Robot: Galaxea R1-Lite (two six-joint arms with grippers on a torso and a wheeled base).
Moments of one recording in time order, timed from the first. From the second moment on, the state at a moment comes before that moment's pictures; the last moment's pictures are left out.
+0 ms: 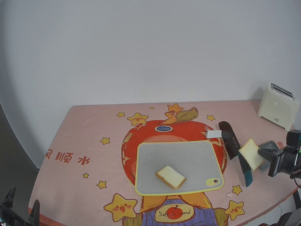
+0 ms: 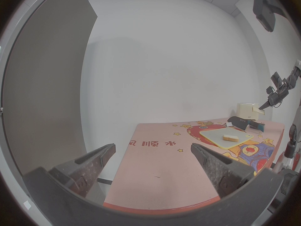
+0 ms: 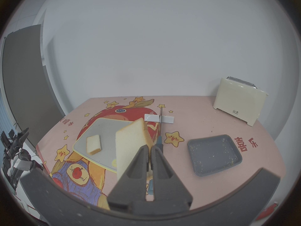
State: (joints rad) left arm 0.00 0.02 -0.02 0.00 -0.02 0.01; right arm 0.49 1.08 -0.49 -0.06 -0.22 0.20
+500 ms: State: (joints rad) left arm 0.00 0.02 -0.02 0.00 0.01 0.01; right arm 0.48 1.08 -0.49 -0.06 -0.22 0.20
